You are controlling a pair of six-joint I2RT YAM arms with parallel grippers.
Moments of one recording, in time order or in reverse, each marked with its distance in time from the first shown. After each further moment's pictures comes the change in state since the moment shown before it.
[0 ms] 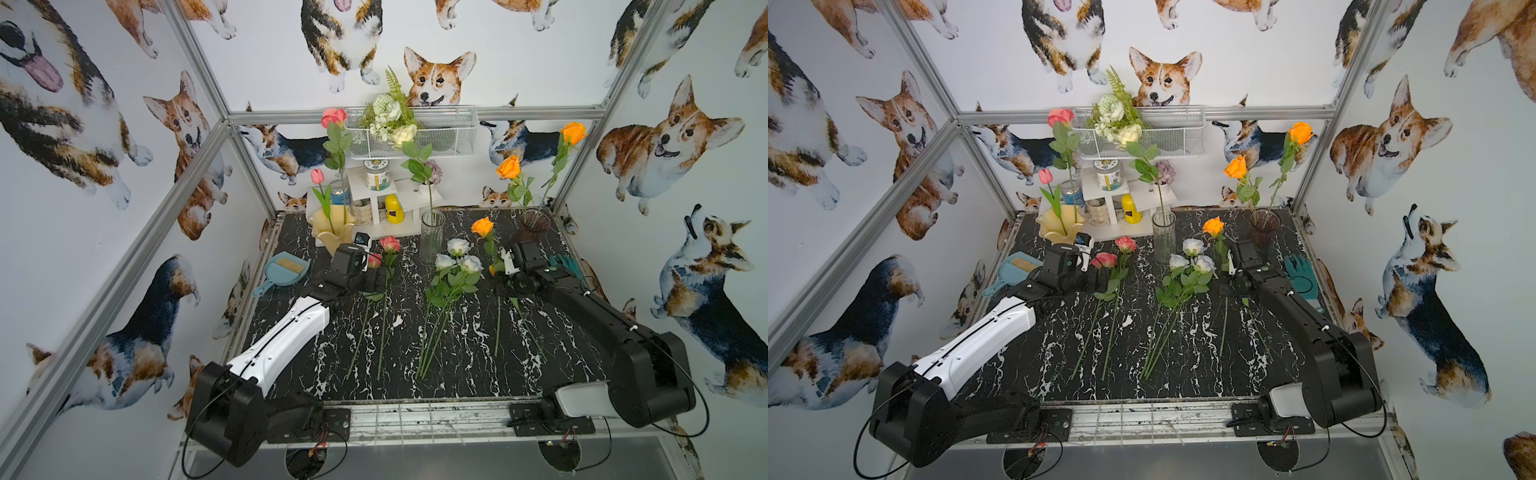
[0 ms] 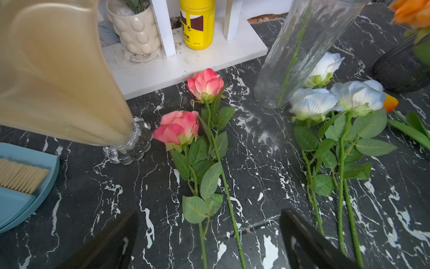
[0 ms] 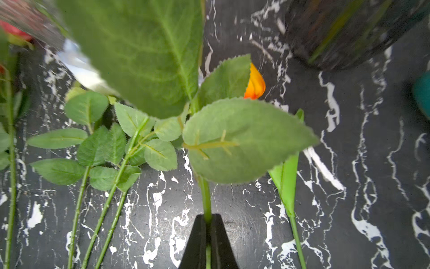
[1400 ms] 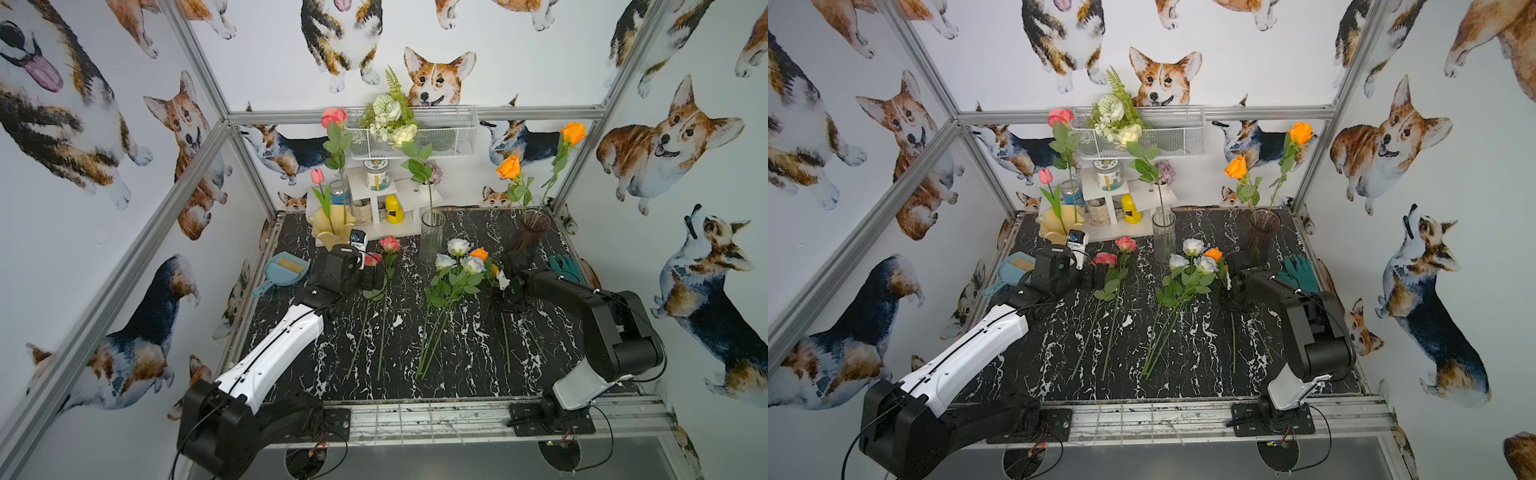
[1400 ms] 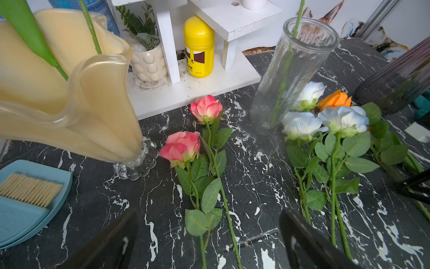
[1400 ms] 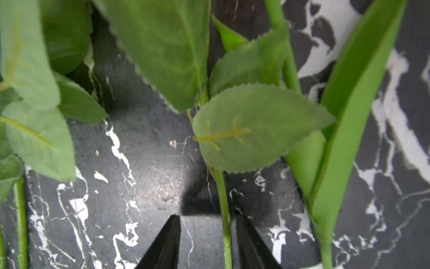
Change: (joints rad) left arm 0.000 -0.085 -0.022 0.060 -0.031 0.016; right arm -0.039 0.319 -0.027 -0.011 -0.033 -0.023
